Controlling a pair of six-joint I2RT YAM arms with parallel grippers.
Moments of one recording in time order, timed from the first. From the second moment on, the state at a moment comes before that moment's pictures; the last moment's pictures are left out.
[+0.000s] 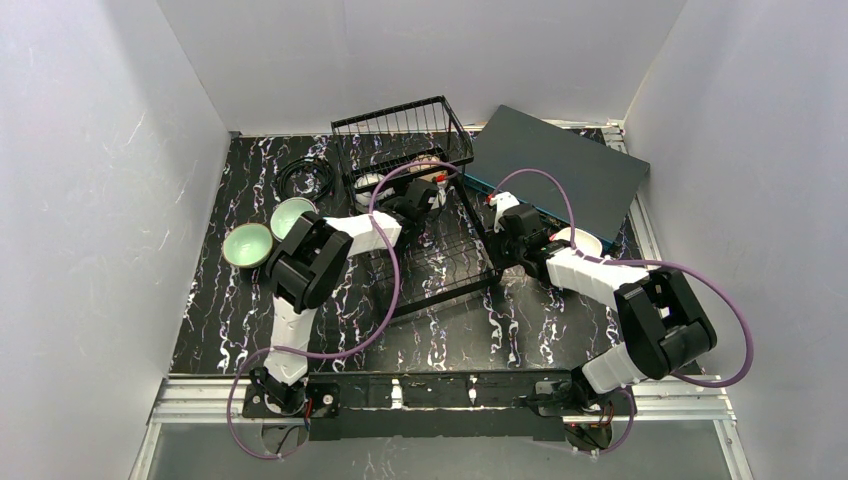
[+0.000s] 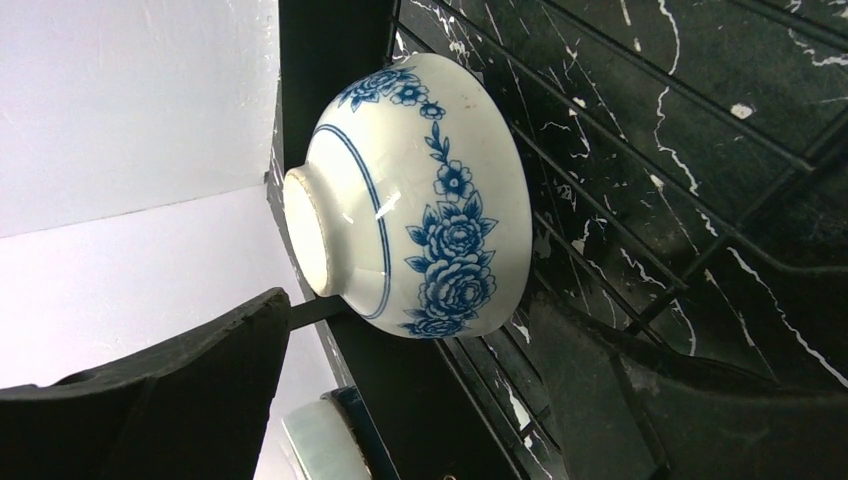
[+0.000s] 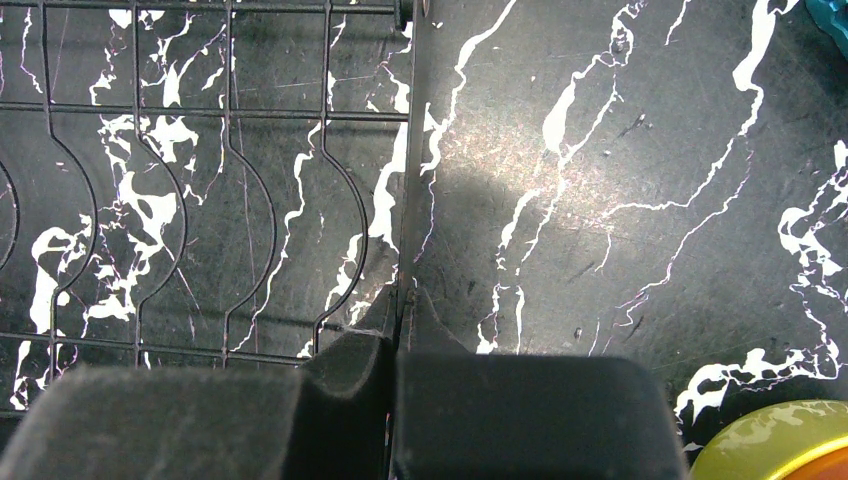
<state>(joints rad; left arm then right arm) -0.64 2.07 1.32 0.00 -0.78 0.77 0.52 1.47 0.73 -0.04 -0.02 0.12</state>
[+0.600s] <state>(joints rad) -0.65 2.13 1.29 0.31 -0.80 1.01 0.52 1.47 0.73 -0.03 -0.03 0.12</state>
